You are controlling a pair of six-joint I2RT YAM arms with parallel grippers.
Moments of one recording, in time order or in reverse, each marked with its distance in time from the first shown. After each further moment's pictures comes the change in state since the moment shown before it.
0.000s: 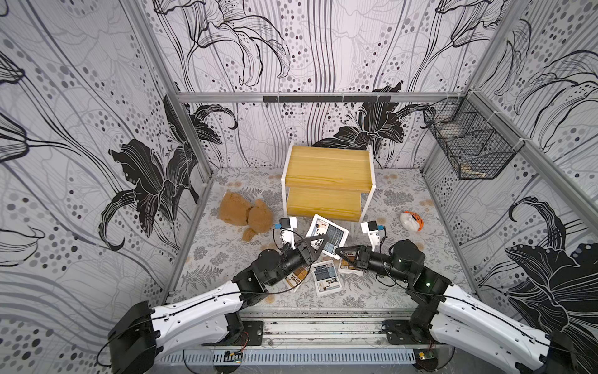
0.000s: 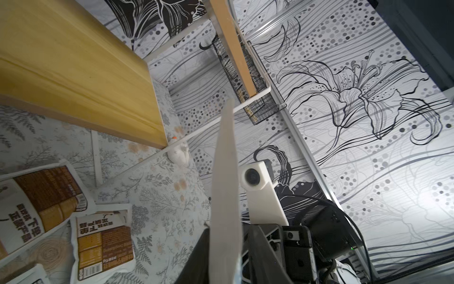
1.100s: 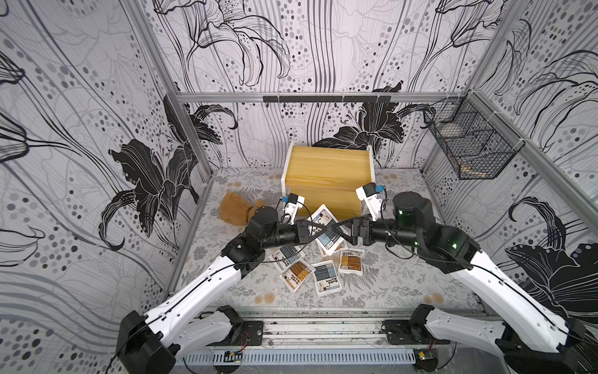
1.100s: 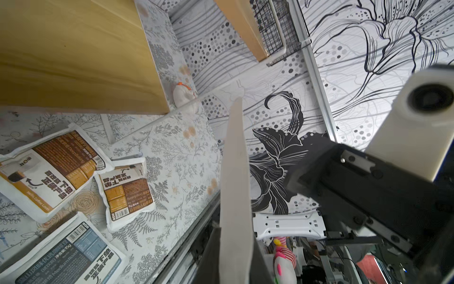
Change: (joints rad) left arm 0.345 0.102 0.409 -0.616 0.669 0.148; right arm -0.094 0.348 0.862 -0.822 -0.028 -0.581
